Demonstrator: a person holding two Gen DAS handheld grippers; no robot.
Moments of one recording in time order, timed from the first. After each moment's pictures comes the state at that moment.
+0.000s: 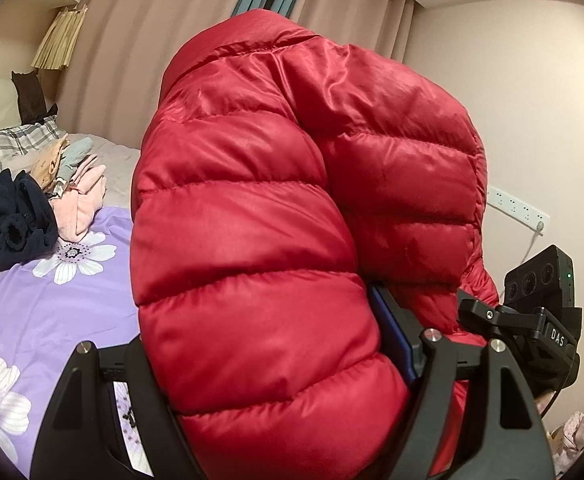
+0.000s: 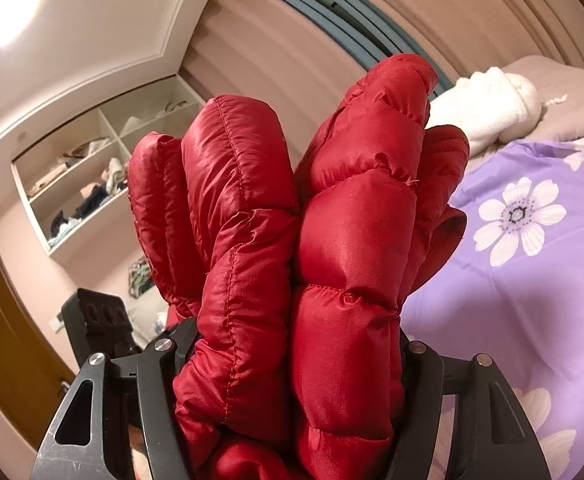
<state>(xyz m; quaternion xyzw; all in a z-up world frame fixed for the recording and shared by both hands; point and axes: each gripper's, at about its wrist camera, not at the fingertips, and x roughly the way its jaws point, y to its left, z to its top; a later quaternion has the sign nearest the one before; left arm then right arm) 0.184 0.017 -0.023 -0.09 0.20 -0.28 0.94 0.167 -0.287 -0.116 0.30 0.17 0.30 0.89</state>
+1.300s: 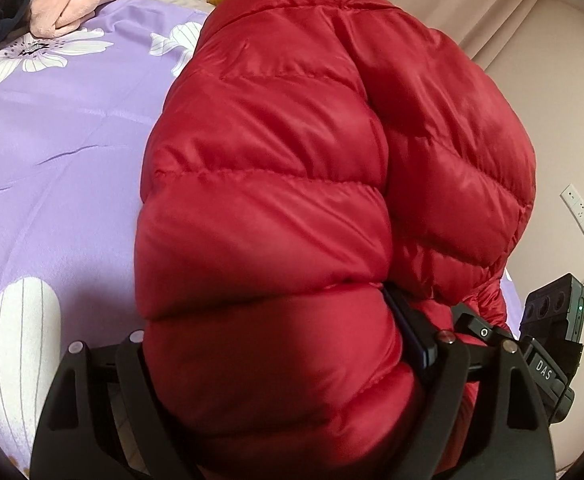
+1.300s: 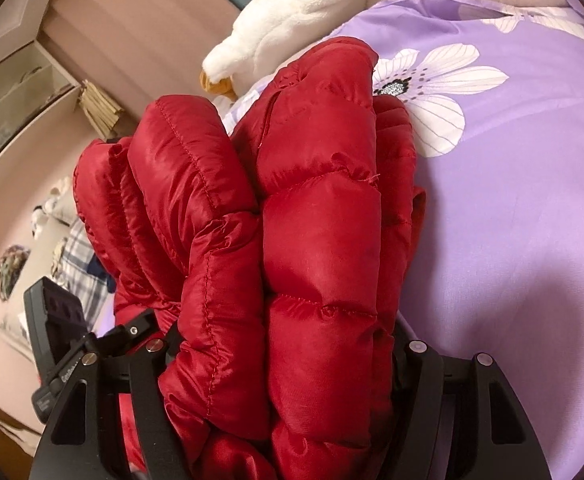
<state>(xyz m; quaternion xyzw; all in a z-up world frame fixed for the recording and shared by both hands) 0.380 0.022 -0.271 -0.18 0.41 -0.24 0.86 0.246 -0.306 -0.284 0.29 0.33 0.12 0.89</state>
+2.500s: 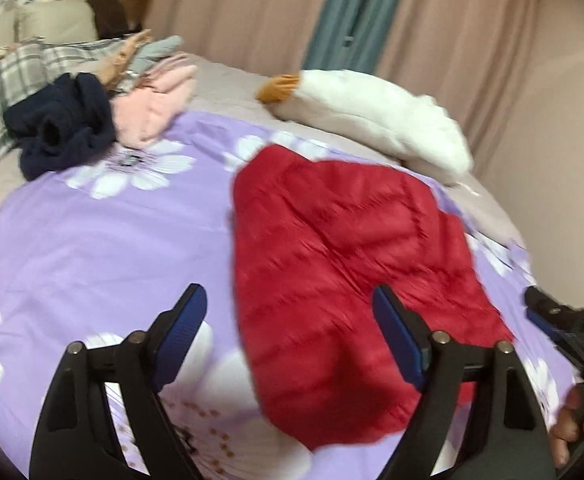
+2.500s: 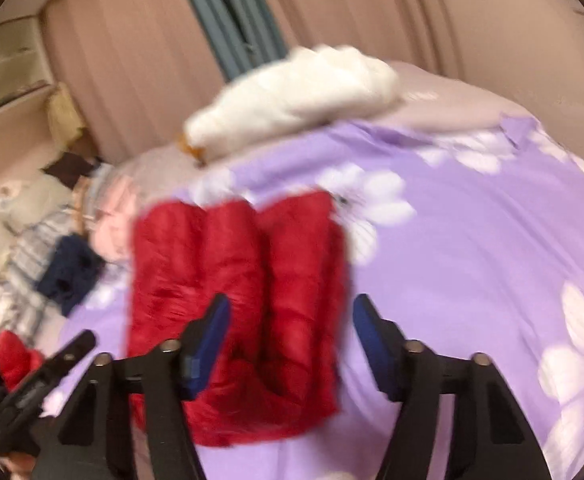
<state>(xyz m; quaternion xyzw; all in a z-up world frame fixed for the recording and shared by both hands) 0.336 0.070 -0.169 -0.12 0.33 -0.08 0.93 0.210 -0.288 -0.148 0.20 0.28 0.00 0.94</state>
